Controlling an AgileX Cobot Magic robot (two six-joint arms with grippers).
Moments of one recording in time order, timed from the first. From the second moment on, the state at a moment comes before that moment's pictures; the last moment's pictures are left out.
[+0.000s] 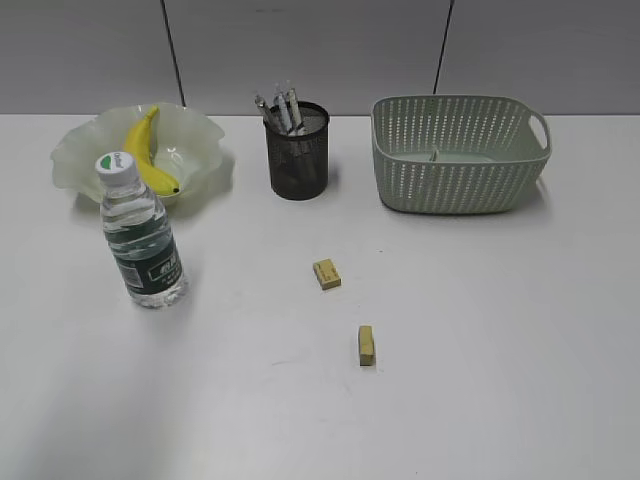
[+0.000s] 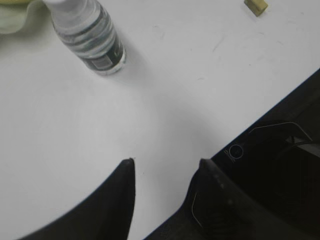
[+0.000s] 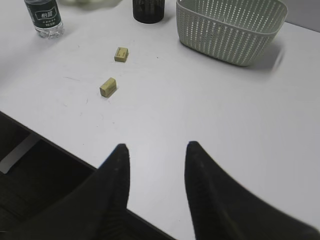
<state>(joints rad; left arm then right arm) -0.49 0.92 -0.88 -0.08 1.09 0.19 0.61 -0.01 -0.51 -0.04 1.04 0.01</state>
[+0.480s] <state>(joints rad) -0.49 0.16 -0.55 -0.06 1.06 0.10 0.61 0.01 -0.52 -0.04 1.02 0.01</state>
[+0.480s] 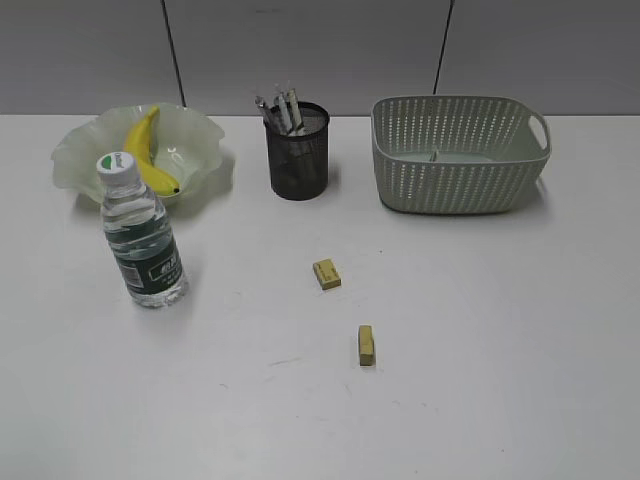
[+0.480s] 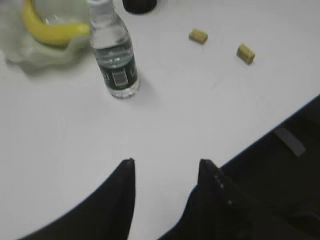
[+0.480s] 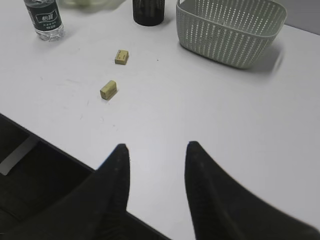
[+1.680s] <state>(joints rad) -0.49 -0.01 -0.54 -0.05 1.06 0.08 0.69 1.82 -1.48 0.10 1.05 0.02</state>
